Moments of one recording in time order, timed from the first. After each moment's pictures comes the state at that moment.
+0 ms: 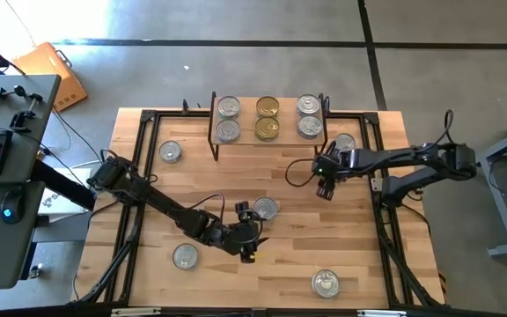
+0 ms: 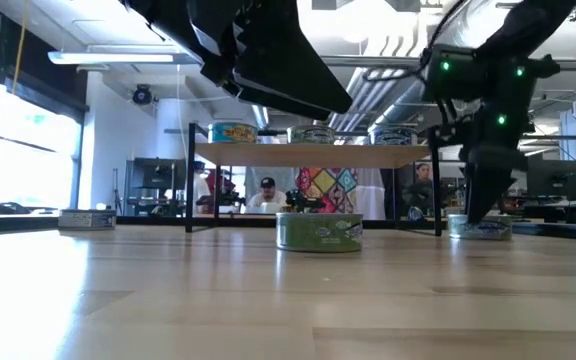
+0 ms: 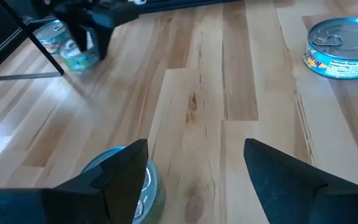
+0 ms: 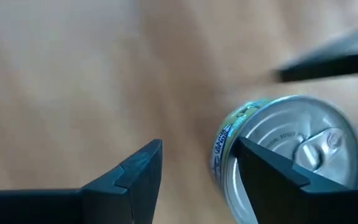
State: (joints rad) left arm -0.46 1.87 1.11 0.13 -0.60 -0.17; right arm -0.20 1.32 0.62 -0.64 0.15 0.18
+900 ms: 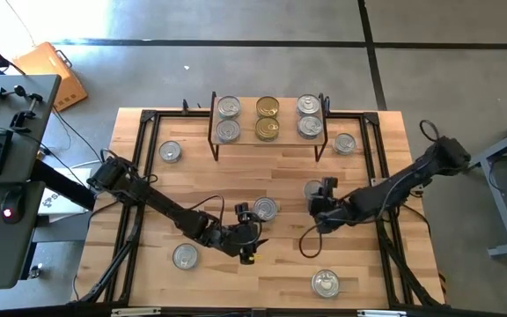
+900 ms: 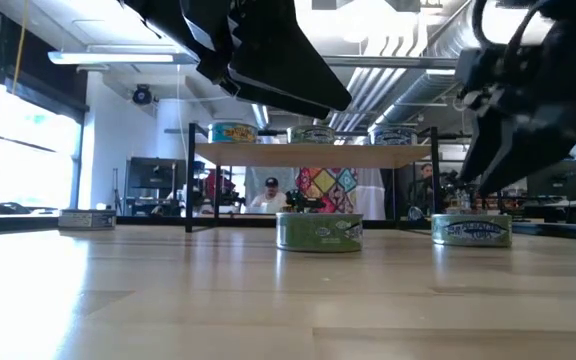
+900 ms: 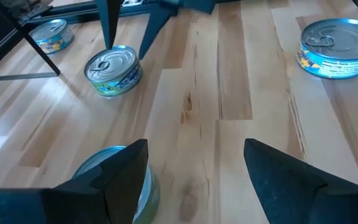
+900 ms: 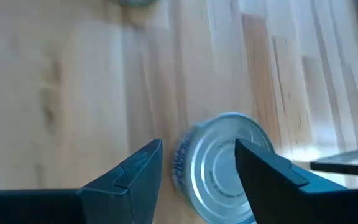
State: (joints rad) left arm -0.47 1.87 1.11 0.13 -0.60 -0.18; right arm 0.44 1.38 0.70 -0.60 0.58 0.35
